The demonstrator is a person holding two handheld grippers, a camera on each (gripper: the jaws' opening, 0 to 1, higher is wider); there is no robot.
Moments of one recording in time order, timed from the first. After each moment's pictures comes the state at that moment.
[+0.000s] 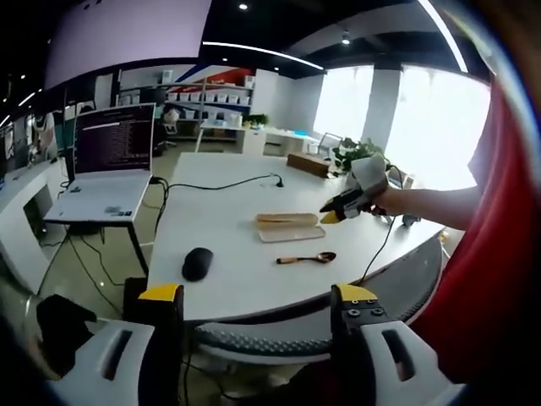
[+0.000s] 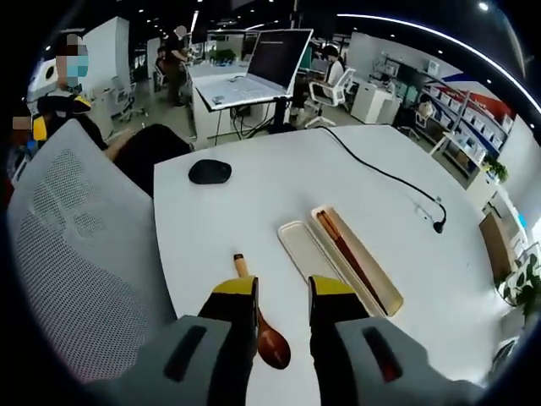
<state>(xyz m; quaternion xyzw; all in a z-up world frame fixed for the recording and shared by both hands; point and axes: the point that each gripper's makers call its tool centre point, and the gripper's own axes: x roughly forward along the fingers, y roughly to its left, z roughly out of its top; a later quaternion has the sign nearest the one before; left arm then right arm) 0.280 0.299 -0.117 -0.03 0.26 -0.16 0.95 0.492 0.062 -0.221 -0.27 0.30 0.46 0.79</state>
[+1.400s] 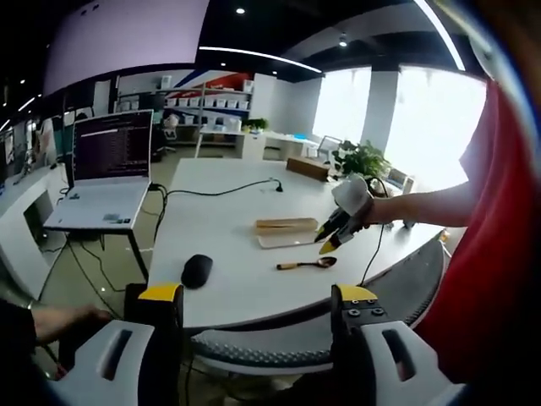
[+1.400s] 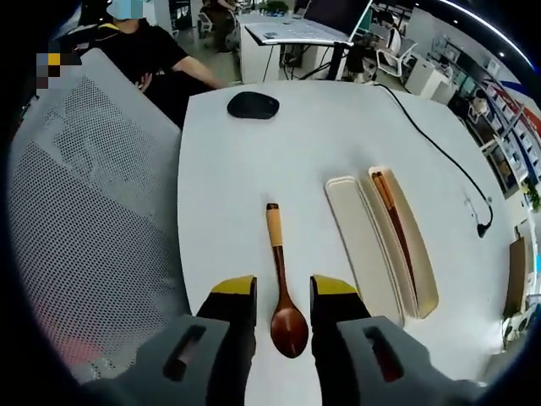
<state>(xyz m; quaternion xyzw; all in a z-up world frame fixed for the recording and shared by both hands) 0.287 0.296 -0.115 -0.02 0.25 -0.16 0.96 0.474 0.060 -0.290 -0.36 0.38 0.53 0.67</state>
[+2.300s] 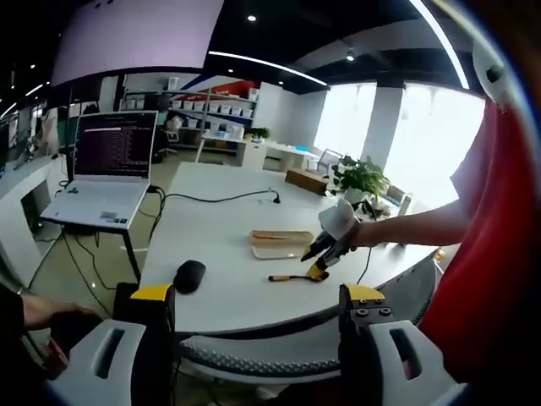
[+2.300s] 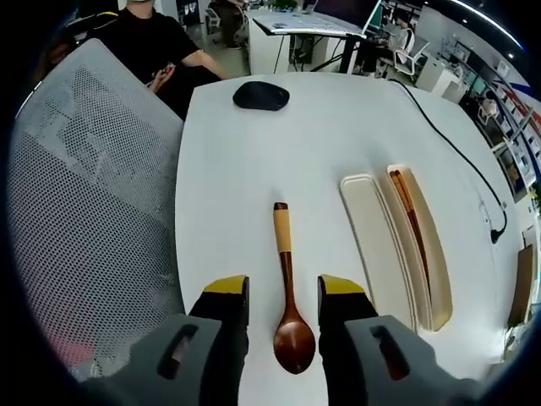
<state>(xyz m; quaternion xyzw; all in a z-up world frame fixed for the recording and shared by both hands) 0.289 0.289 -0.103 -0.07 0.23 -0.16 0.96 0.470 0.071 -0.316 -0.37 0.39 0.54 0.65</state>
